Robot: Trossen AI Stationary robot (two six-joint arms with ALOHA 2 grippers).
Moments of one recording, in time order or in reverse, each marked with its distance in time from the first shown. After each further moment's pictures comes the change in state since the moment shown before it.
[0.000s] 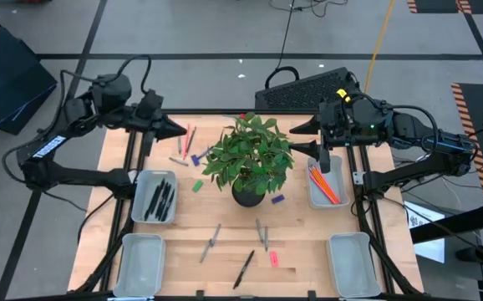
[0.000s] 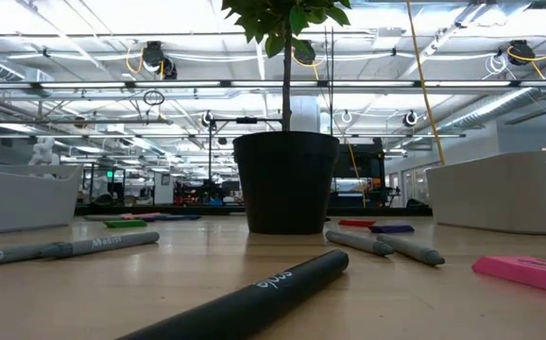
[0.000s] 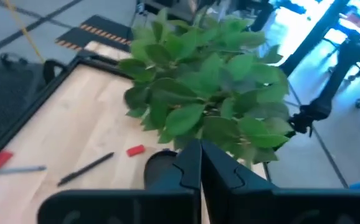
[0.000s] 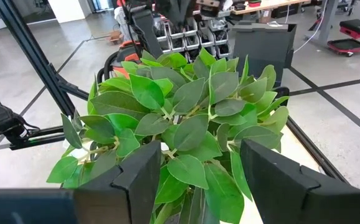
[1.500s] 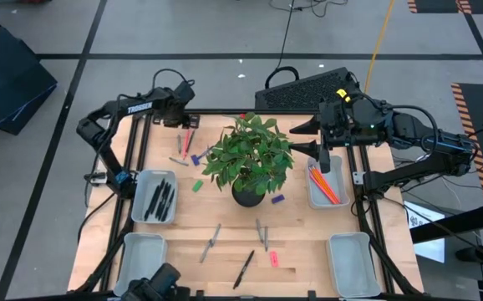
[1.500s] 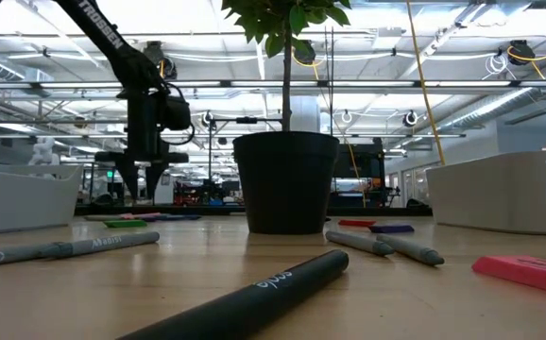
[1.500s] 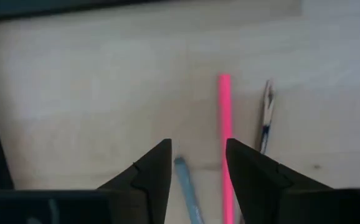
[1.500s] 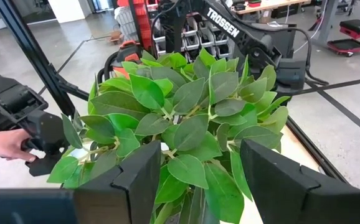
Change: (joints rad) left arm 0.478 0.716 -0.333 0.037 -0.583 -0.388; right arm 0.000 0.000 0.000 0.000 0.000 0.000
